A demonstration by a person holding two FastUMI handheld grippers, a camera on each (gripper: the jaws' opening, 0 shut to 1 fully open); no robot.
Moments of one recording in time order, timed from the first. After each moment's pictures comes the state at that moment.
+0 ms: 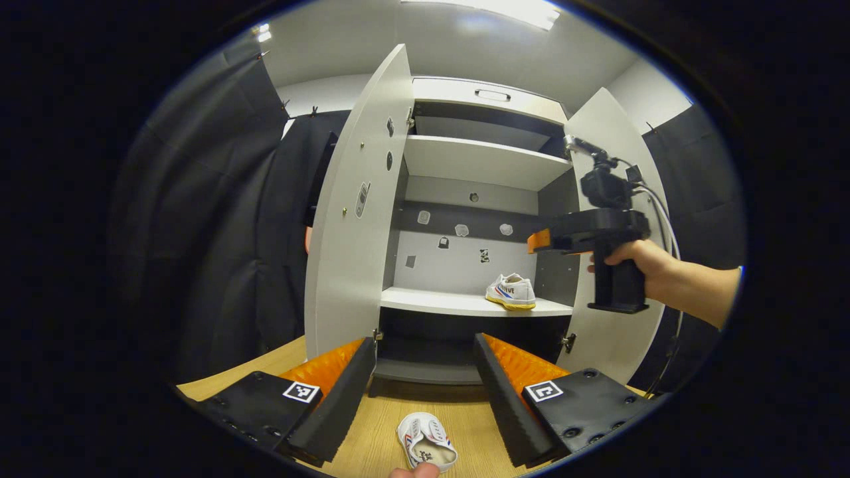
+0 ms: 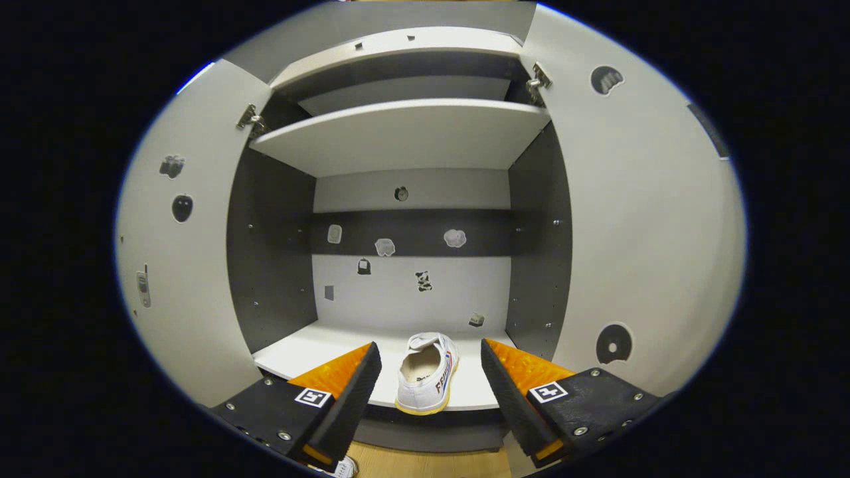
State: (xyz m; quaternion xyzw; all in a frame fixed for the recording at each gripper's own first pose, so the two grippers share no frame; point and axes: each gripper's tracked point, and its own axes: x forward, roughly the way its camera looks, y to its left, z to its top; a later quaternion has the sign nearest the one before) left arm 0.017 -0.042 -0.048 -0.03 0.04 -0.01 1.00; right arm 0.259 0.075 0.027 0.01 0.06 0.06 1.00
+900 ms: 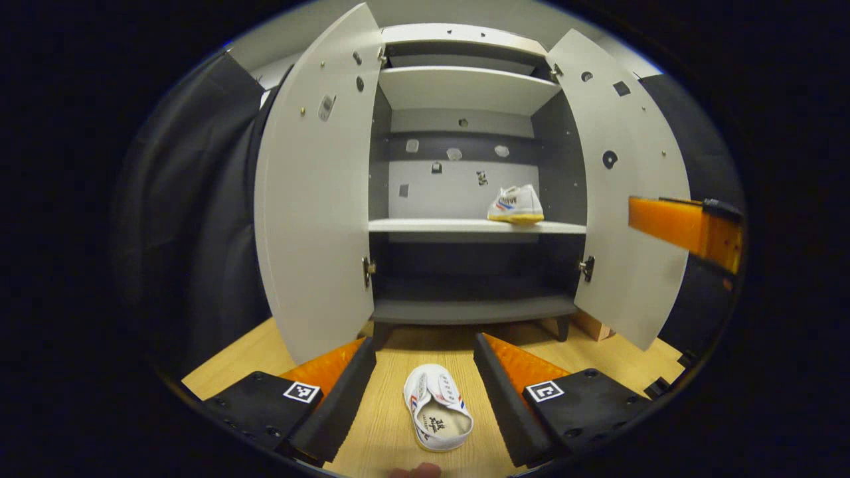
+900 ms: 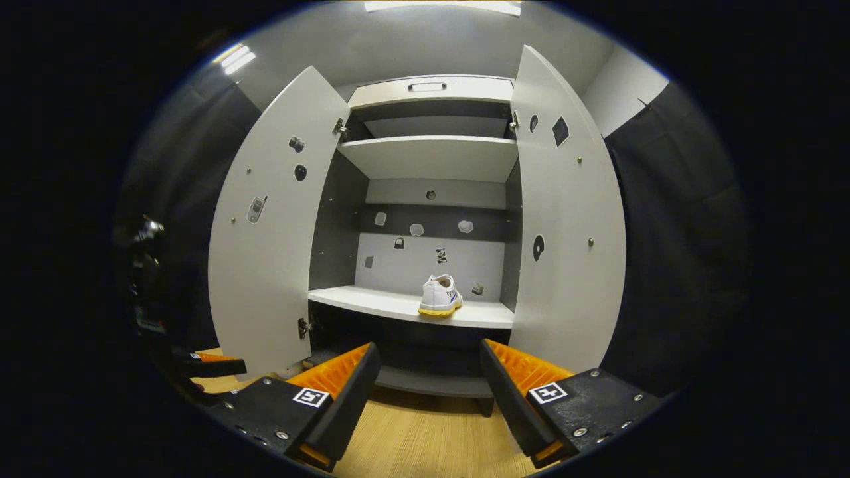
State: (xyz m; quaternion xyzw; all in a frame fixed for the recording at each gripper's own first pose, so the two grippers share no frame) left arm 0.015 -0.060 -0.205 0.01 0.20 -0.03 0.98; right arm 0.049 0.069 -0.062 -0.03 0.02 0.08 1.00
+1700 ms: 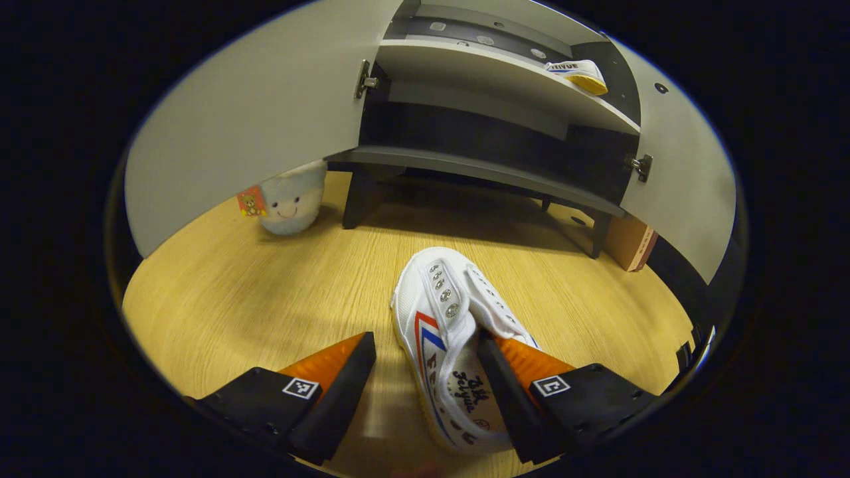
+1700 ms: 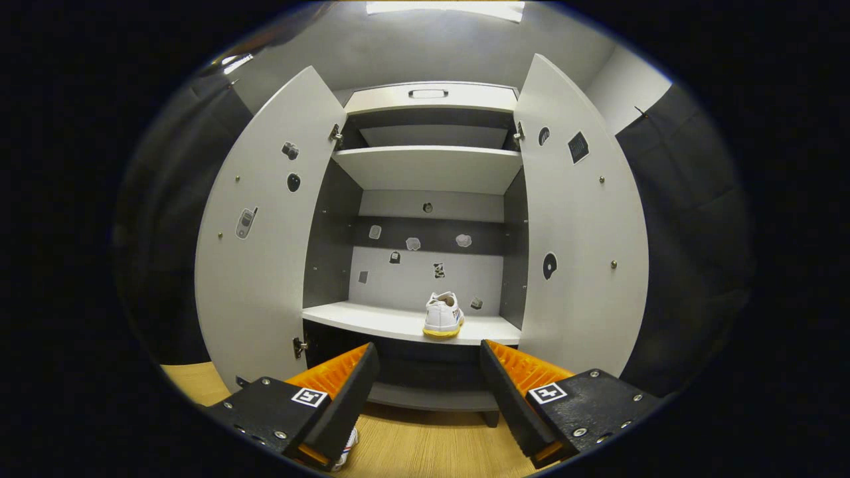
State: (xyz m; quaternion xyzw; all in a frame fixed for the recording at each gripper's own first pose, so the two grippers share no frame) left arm 0.028 -0.041 -0.395 -0.07 0.38 -0.06 0.92; right arm 0.080 0.096 -0.045 -0.03 0.00 0.06 1.00
